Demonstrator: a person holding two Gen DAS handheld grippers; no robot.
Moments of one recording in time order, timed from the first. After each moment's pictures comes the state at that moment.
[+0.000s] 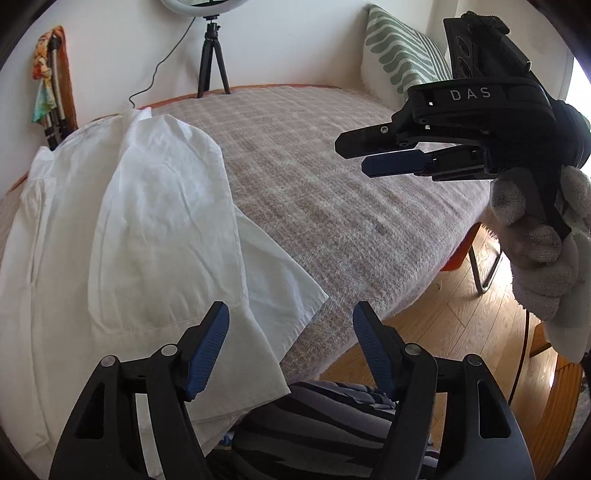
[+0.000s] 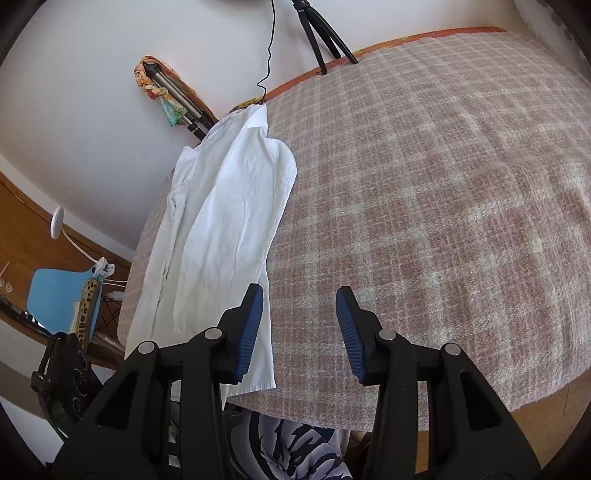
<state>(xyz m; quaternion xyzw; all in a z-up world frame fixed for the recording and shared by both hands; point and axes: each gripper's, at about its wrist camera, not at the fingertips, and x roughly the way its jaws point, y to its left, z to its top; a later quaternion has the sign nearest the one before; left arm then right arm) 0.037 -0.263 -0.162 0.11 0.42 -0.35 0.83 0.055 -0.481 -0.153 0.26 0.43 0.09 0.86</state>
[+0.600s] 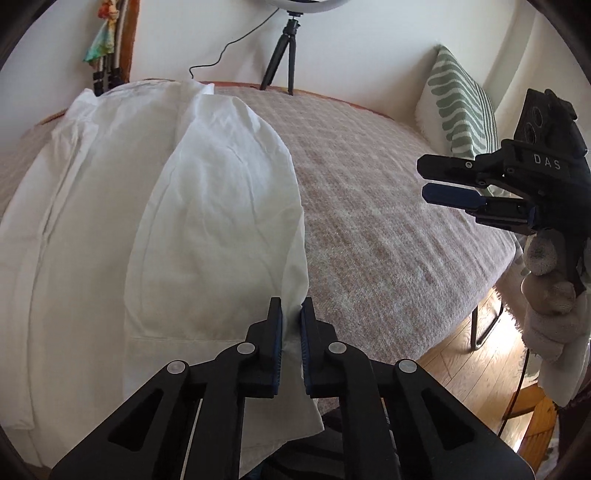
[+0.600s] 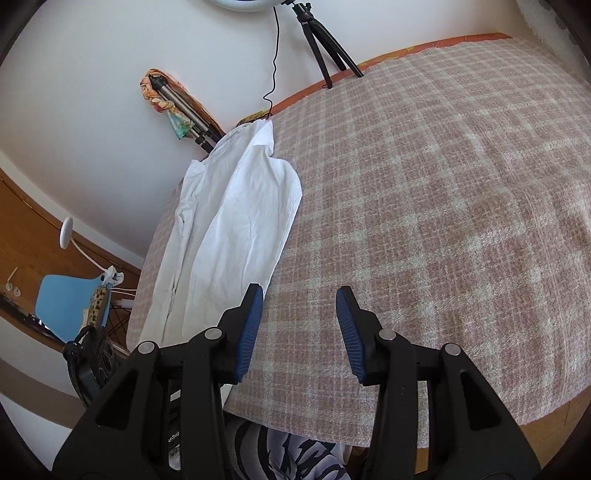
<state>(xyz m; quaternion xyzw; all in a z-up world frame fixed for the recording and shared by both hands) 0.077 -0.215 -0.166 -0.03 0.45 -0.29 0.85 0.082 -0.475 -0.145 0.26 0.42 0.12 0.86</state>
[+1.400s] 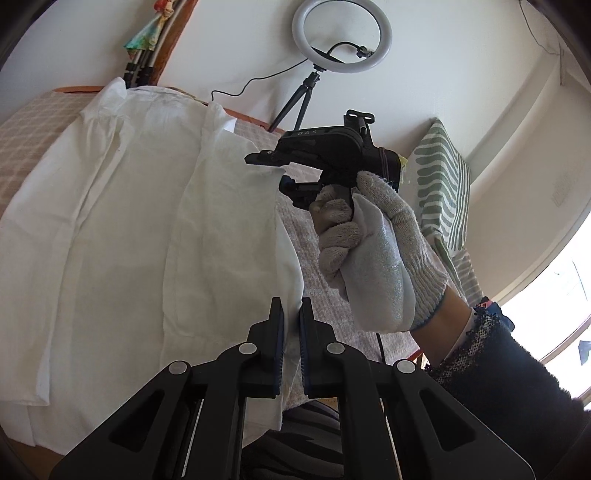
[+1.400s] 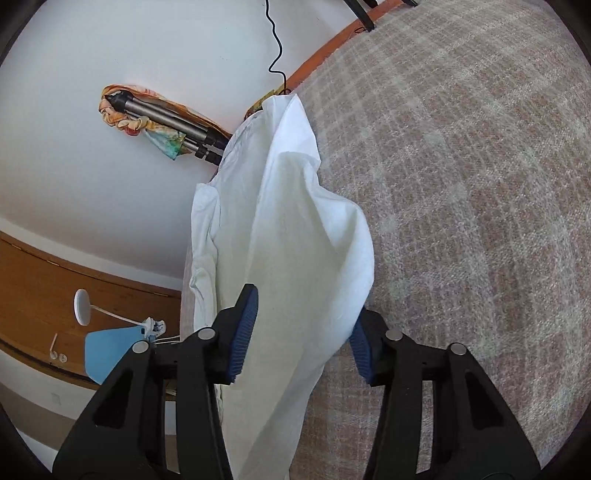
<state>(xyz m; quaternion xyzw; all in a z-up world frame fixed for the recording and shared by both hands) 0.071 -0.161 -0.137 -0.16 0.41 -0.33 0.84 0.266 -0.405 -0.196 0.37 0.45 0.16 0.80</state>
